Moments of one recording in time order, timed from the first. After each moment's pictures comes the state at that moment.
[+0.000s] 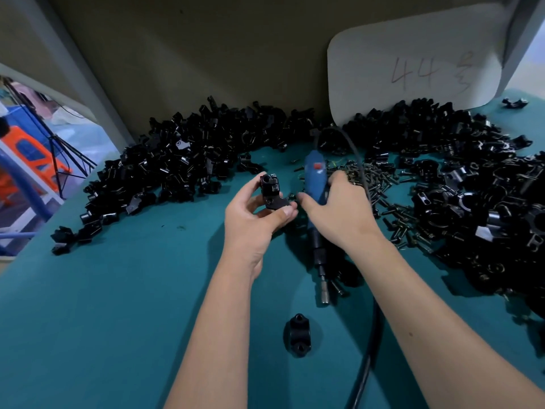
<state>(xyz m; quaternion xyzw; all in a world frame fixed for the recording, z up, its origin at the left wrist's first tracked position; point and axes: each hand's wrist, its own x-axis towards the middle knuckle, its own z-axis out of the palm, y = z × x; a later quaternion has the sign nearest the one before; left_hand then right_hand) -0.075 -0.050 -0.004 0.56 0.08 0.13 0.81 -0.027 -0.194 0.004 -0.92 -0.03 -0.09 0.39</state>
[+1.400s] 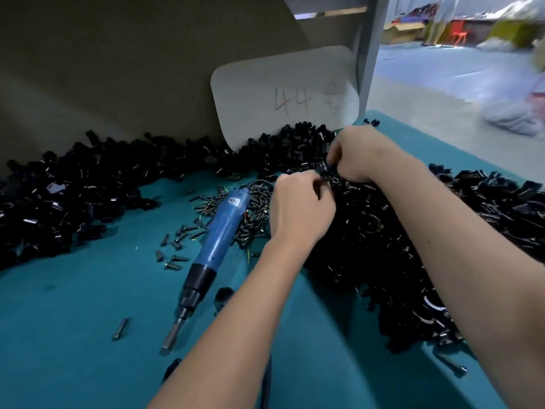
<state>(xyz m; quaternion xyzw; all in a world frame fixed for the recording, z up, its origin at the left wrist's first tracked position) -0.017 -0.277 0.034 0.89 -0.12 0.22 0.38 0.023 -0.408 0.110 -0.99 0.02 -0.04 0.09</state>
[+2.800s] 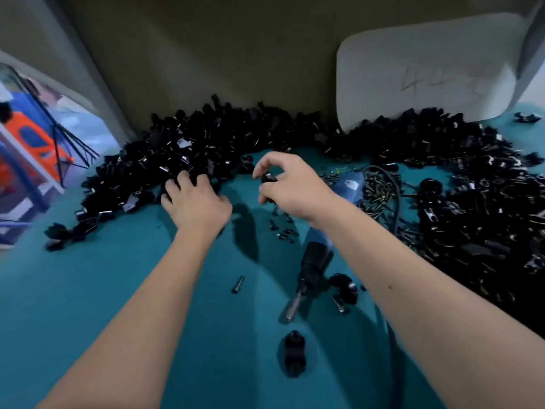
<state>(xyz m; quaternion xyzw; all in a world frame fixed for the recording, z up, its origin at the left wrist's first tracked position) -0.020 0.035 0.002 0.95 0.27 0.15 0.10 0.001 -0.143 0.051 -0.83 -0.18 0.09 0.52</state>
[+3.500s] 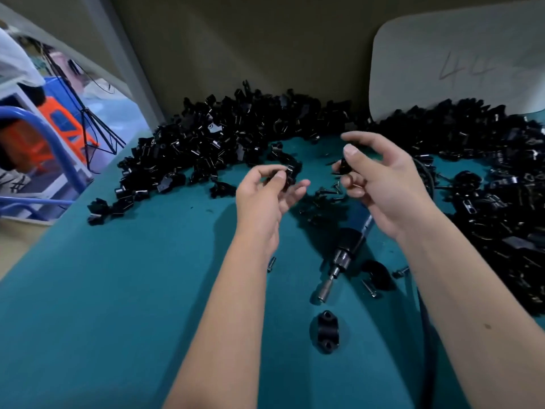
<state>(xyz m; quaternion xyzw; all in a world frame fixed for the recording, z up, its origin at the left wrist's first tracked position) -0.067 -0.025 0.013 0.51 0.14 0.18 0.83 -0.022 -0.194 0.039 -0.61 -0.09 0.04 0.79</state>
